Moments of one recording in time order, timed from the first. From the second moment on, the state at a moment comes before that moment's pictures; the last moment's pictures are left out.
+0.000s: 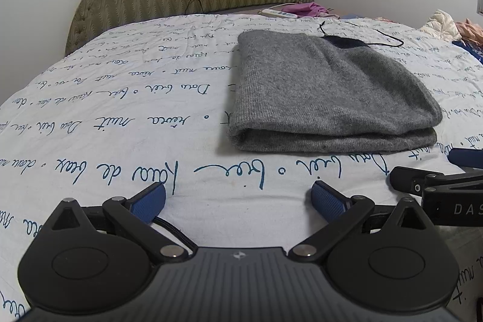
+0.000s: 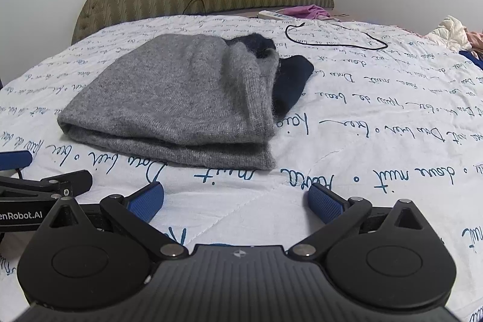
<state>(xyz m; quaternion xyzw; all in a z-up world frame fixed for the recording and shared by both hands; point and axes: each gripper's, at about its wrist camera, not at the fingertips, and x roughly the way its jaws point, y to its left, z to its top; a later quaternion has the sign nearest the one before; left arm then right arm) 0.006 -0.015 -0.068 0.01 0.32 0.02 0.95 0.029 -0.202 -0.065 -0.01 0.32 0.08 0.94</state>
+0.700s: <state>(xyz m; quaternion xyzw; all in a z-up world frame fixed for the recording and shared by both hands) 0.003 -0.015 -0.068 0.01 0.32 0.04 0.95 0.032 -0.200 -0.066 -0.02 0.33 0.07 0.94</state>
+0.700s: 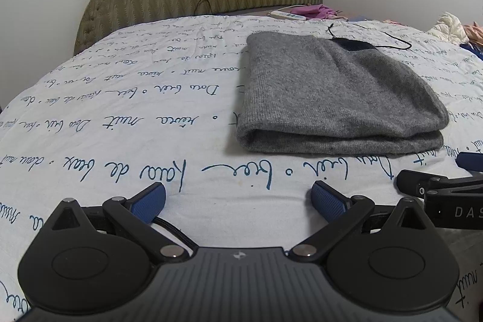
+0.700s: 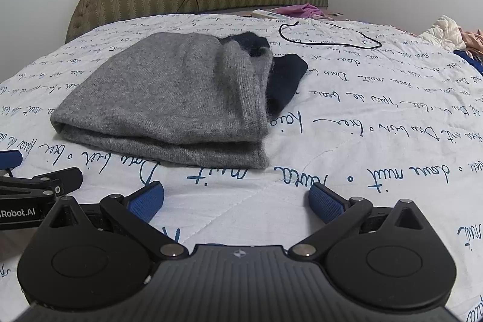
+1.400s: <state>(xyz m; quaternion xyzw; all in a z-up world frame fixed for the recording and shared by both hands) 0.001 -0.015 -0.067 0.01 0.32 0.04 0.95 0.031 -0.198 -0.066 -0.02 0.33 0.08 0.94</state>
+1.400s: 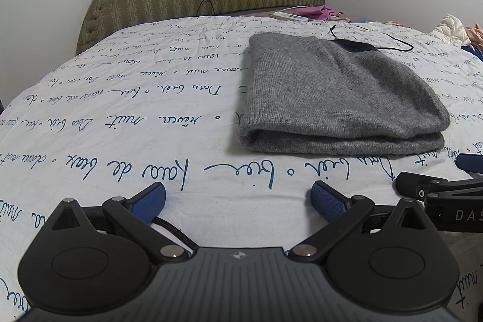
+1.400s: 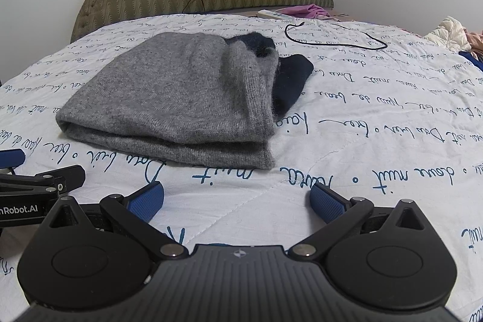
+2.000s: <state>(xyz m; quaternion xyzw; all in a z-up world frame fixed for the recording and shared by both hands) 0.003 -0.017 -0.066 0.01 0.33 0.04 0.94 0.031 -0.199 -0.066 -0.02 0.33 0.08 0.94</state>
